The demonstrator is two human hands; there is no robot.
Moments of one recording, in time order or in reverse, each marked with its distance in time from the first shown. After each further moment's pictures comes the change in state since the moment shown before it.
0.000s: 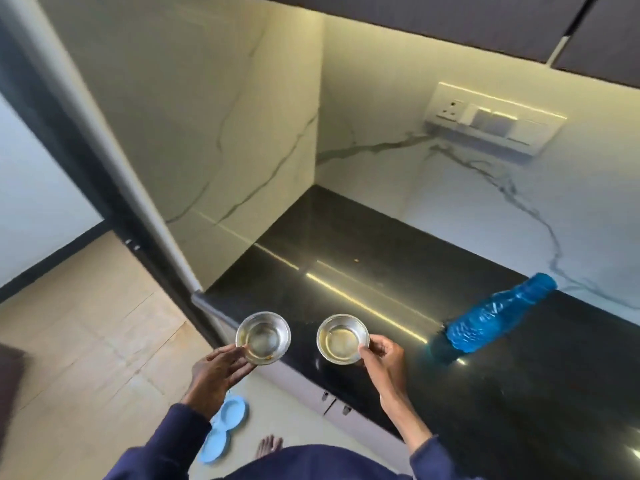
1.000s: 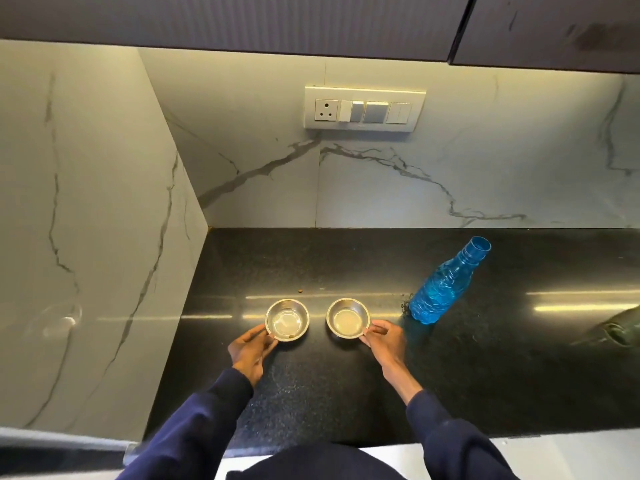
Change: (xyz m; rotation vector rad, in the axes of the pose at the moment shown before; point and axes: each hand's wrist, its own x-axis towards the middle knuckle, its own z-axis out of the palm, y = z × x) left_hand 0.161 0.050 0.206 0.370 -0.266 -0.128; right_hand 0.108 -0.007 0.009 0.118 0.522 0.329
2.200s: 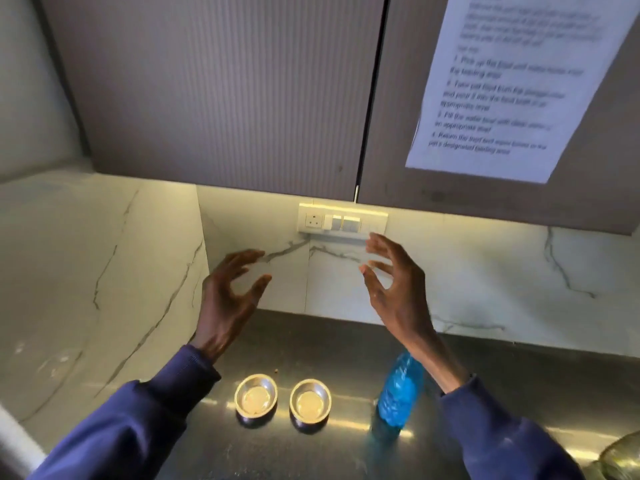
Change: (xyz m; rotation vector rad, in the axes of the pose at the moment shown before) left_hand -0.221 0.147 0.100 0.683 -0.069 1.467; right_hand -0.081 -0.263 -0.180 -0.031 -0.032 -1.336
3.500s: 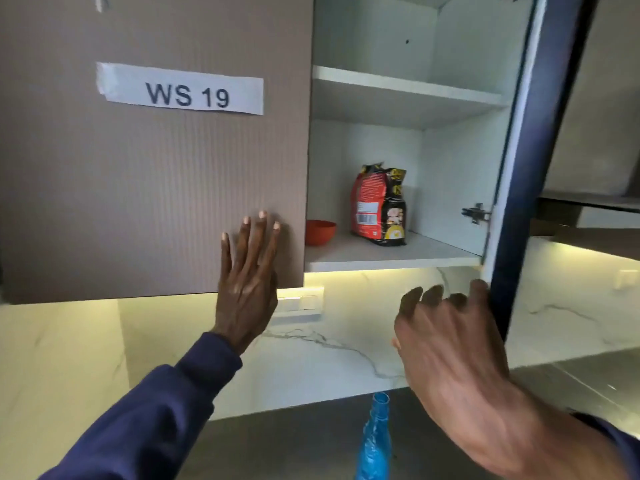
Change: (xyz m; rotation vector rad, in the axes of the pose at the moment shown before) left_hand 0.137 0.089 0.027 0.511 0.258 0.737; right_hand -0.004 -0.226 -0.094 -1.727 -0.280 0.169
